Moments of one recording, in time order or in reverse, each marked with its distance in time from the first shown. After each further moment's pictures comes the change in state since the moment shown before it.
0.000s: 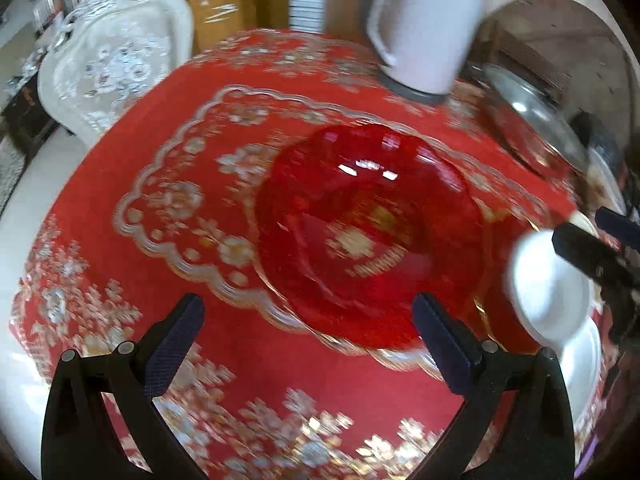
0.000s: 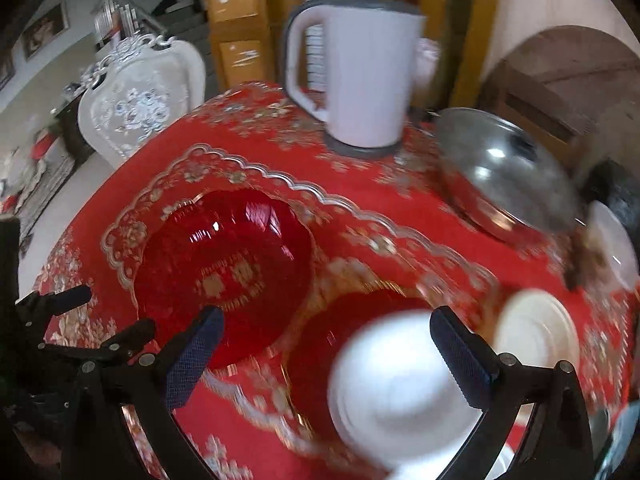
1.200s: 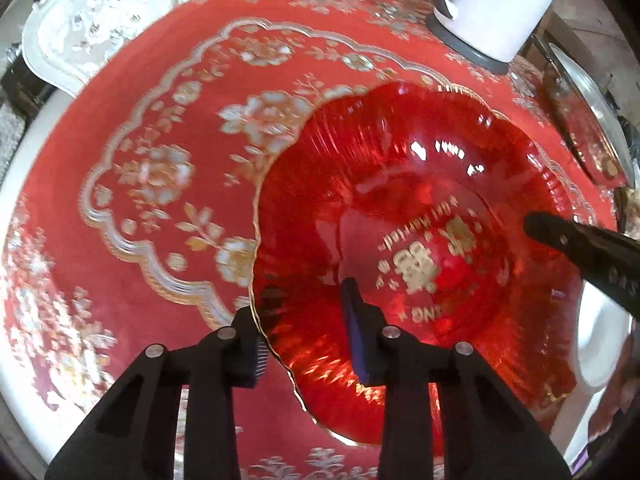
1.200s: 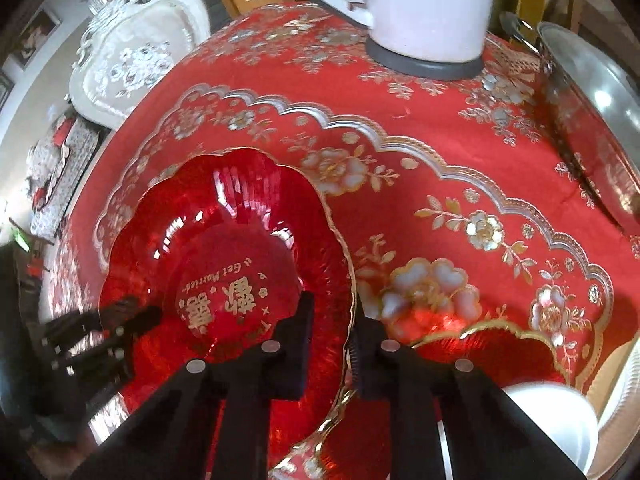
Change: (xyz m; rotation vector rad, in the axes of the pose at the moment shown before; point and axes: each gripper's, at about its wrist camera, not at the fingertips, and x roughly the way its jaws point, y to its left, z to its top) left arm 0.077 0.023 0.022 -0.046 0.182 0.018; right arm 0.103 0.013 0.010 0.033 0.245 0.165
